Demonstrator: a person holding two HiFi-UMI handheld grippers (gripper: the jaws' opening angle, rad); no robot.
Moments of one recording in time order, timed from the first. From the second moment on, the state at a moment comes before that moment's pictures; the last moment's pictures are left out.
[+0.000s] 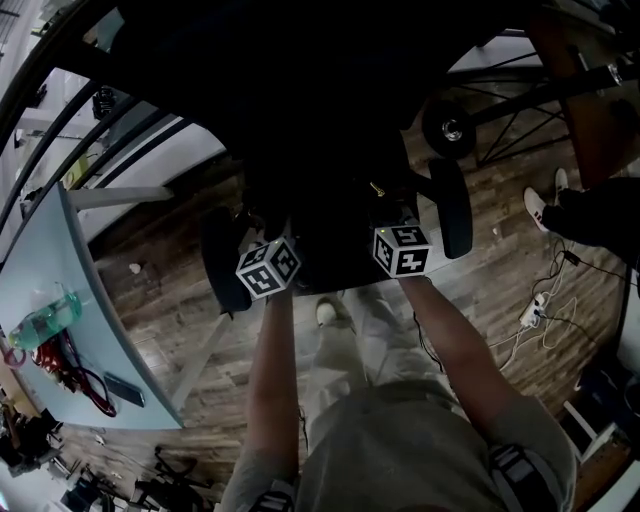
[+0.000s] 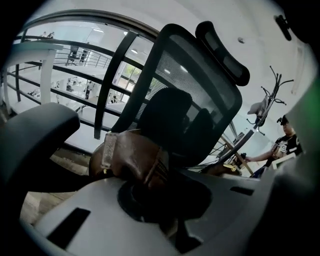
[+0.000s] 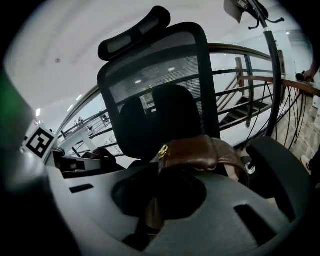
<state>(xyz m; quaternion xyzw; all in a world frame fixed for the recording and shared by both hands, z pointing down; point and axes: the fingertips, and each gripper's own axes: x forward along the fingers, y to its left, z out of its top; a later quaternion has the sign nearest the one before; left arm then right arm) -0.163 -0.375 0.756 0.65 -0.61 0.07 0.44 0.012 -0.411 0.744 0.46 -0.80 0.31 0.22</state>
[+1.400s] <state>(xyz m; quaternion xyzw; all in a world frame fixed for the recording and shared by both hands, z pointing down) -0.152 -0.352 0.737 0.65 -0.59 0.05 0.47 0.027 -0.397 0.735 0.52 -0.76 0.32 0.23</state>
